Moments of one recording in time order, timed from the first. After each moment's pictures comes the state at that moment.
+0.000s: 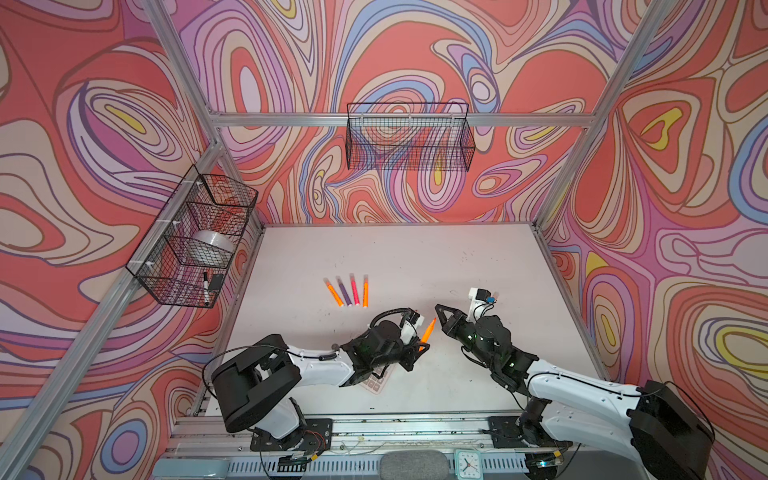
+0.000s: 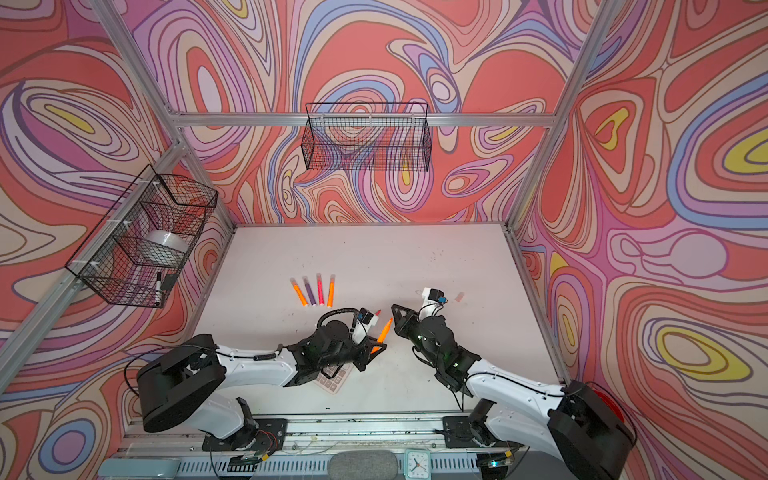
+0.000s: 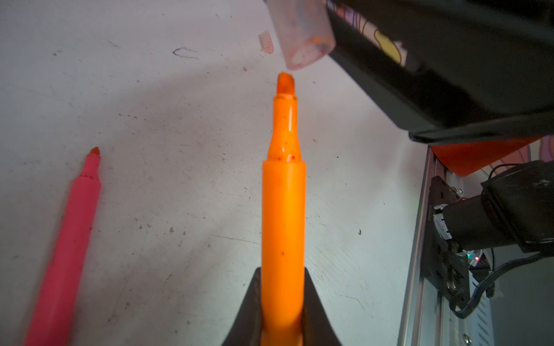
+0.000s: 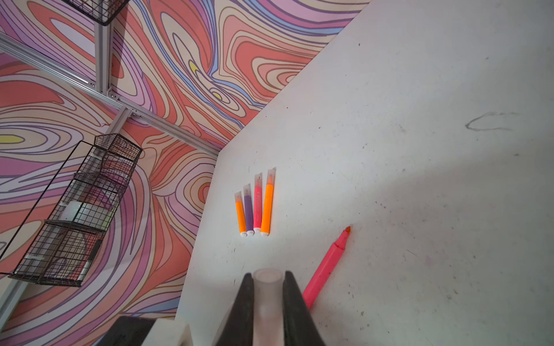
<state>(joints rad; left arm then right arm) -0.97 1.52 0.53 0.51 0.17 -0.42 0.76 1.06 0.34 0.48 0.20 1.01</state>
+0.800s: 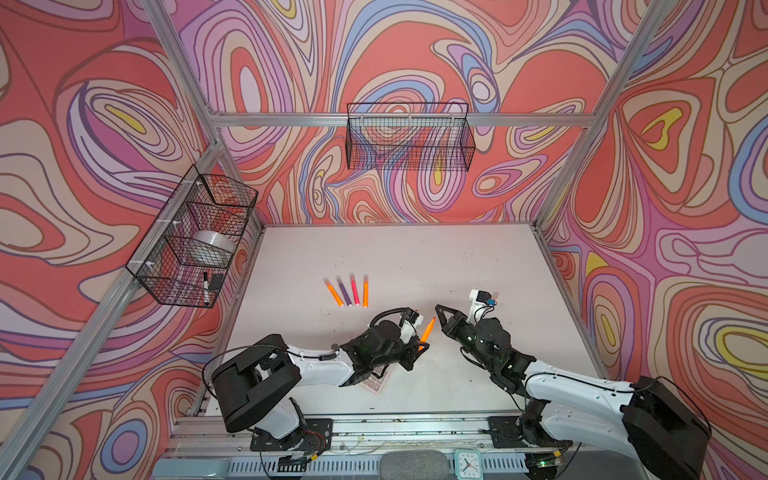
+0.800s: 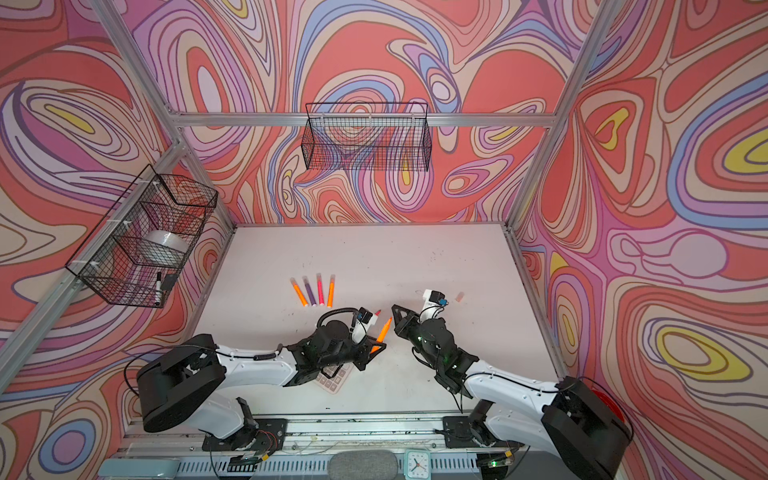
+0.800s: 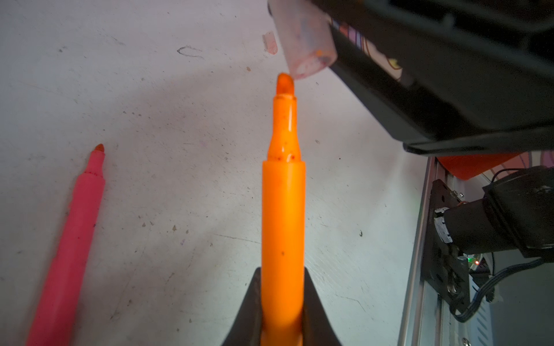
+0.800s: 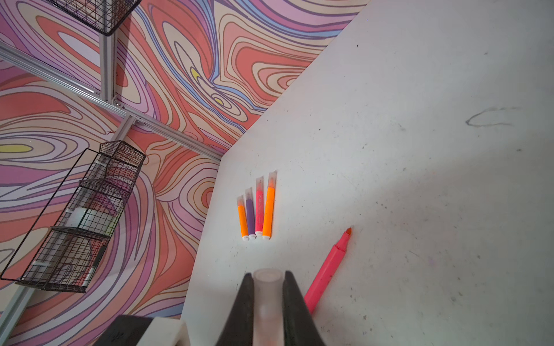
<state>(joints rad) -0.97 1.52 0.53 0.51 0.16 -0.43 0.76 1.09 0.31 0.55 0.22 1.02</state>
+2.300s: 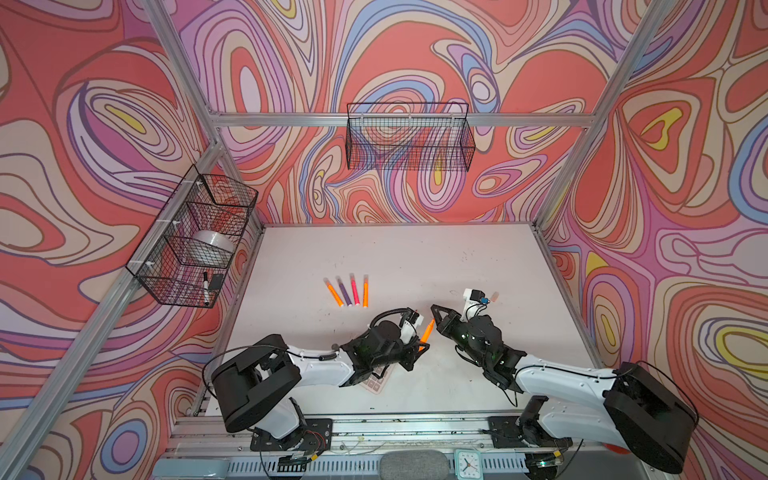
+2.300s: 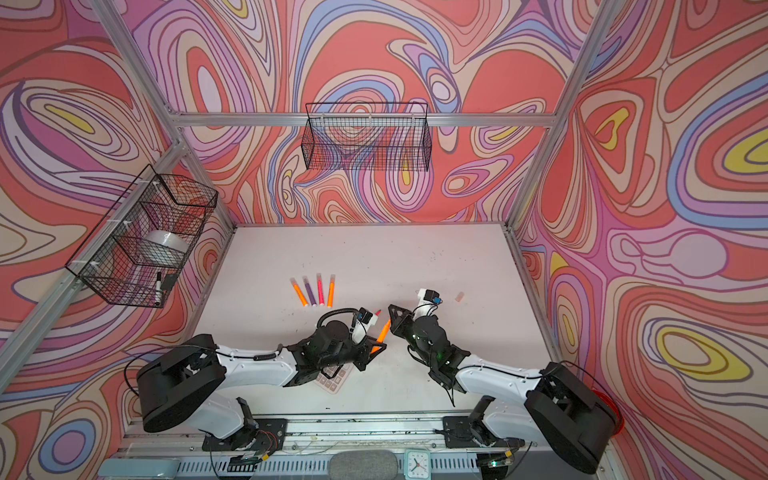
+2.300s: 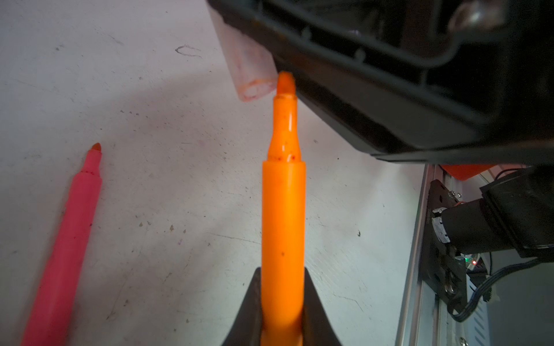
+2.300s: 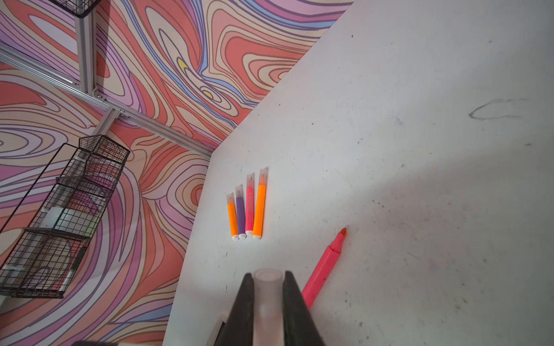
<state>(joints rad) -0.97 1.52 0.53 0.51 0.16 -0.44 0.77 1.20 0.34 0.60 0.22 1.02</state>
